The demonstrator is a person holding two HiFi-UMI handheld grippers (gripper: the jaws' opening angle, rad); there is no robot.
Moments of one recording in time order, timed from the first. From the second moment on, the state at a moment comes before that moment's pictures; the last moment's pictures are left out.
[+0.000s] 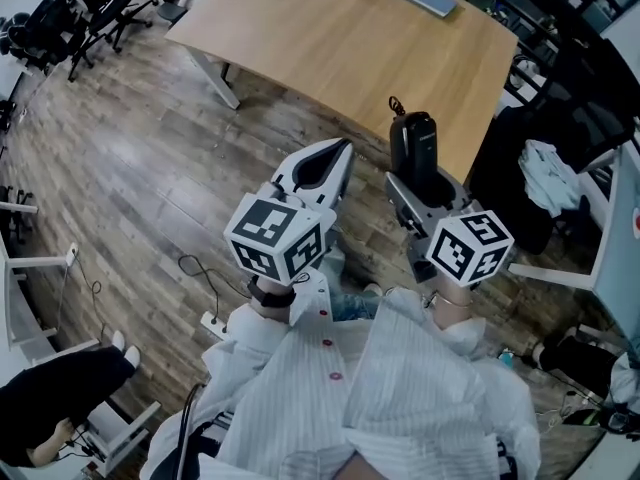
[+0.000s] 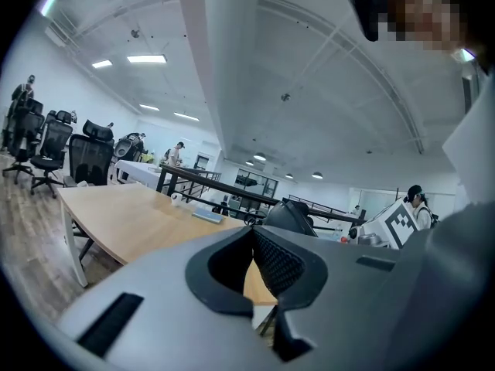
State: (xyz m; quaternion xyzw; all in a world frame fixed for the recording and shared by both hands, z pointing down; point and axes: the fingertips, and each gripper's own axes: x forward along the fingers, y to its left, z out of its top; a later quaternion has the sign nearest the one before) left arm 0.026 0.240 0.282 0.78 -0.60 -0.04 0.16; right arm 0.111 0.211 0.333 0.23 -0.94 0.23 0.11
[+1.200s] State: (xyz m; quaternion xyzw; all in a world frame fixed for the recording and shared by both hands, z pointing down) left arm -0.097 0.102 0.315 0.81 -0.55 -0.04 0.19; right arm 0.005 0.069 0.363 0.31 -0.91 0.25 0.11
